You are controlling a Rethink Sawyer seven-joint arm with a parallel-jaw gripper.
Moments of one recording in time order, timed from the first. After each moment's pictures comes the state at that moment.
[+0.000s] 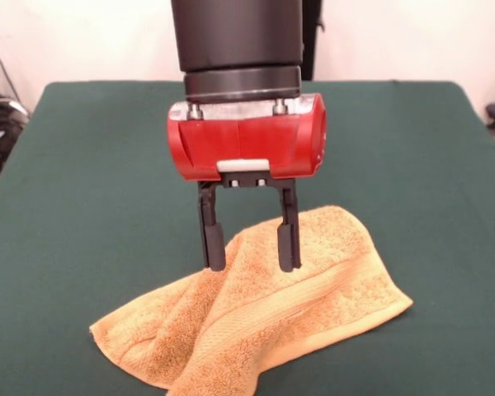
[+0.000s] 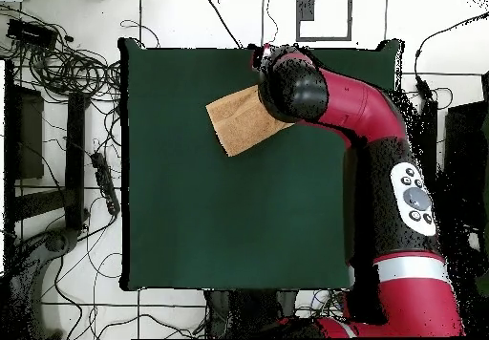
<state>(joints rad) -0.37 -0.51 0.27 1.23 -0.05 0.41 1.74</state>
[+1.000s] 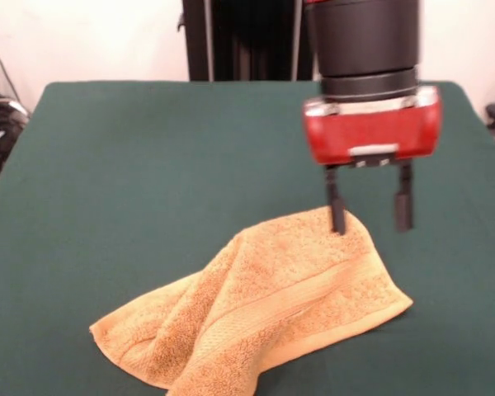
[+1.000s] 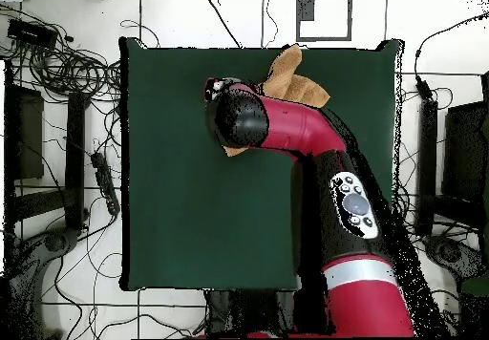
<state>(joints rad) -0.23 -0.55 0.22 1.41 -0.01 0.36 1.74</state>
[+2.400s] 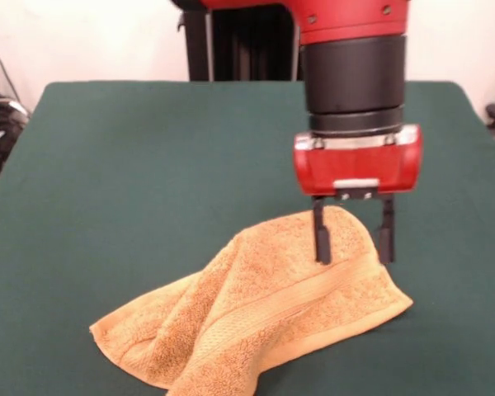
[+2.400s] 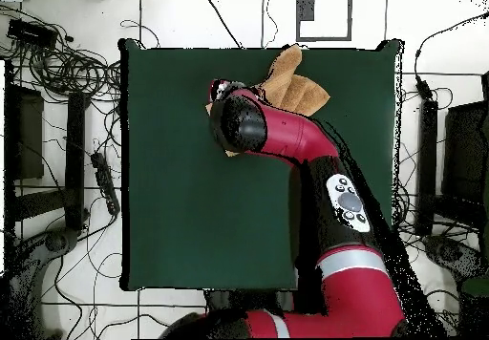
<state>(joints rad) -0.24 -0.48 0.19 1.42 0.06 0.22 1.74</state>
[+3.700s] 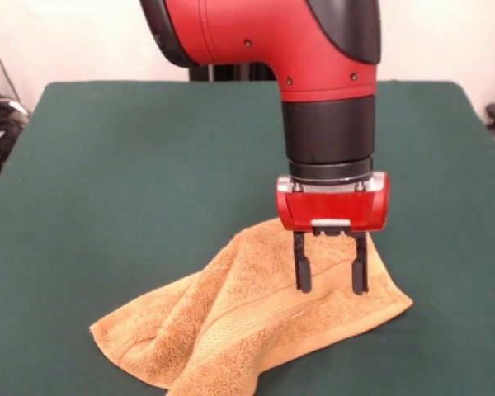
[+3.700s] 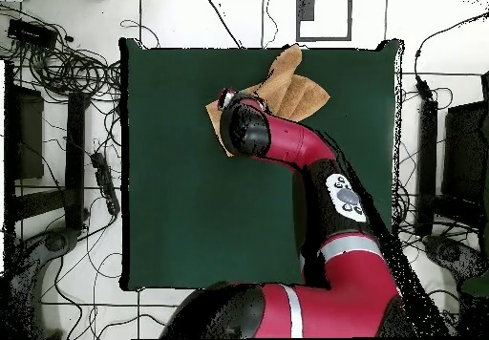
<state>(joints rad) -0.25 -0.39 0.19 1.41 0.05 0.15 1.74</state>
